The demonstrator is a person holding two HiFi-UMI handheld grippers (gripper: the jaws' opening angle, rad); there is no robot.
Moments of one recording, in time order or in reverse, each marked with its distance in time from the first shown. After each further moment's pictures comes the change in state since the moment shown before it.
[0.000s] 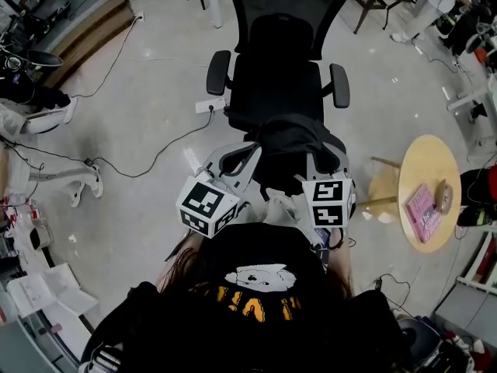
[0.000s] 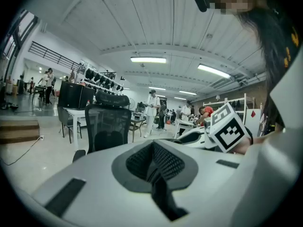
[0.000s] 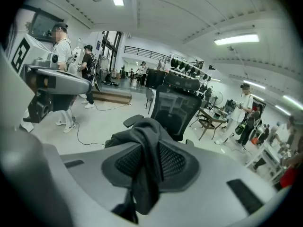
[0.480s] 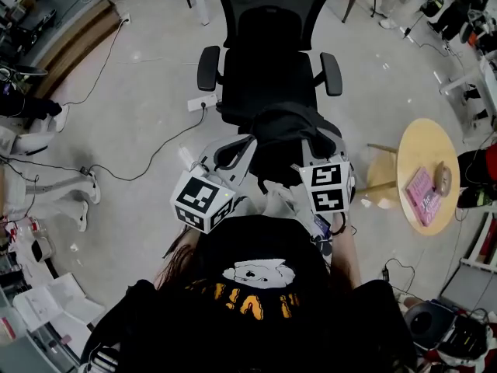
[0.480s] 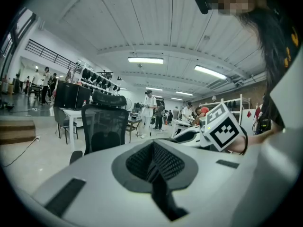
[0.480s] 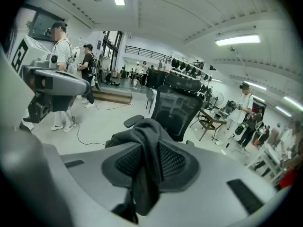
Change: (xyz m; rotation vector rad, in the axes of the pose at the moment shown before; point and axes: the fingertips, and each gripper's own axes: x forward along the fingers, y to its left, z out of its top) left arm -0.003 0.002 0.000 0.011 -0.012 -0.034; right arm 0.007 0.003 0.007 -0.014 -0.008 0.010
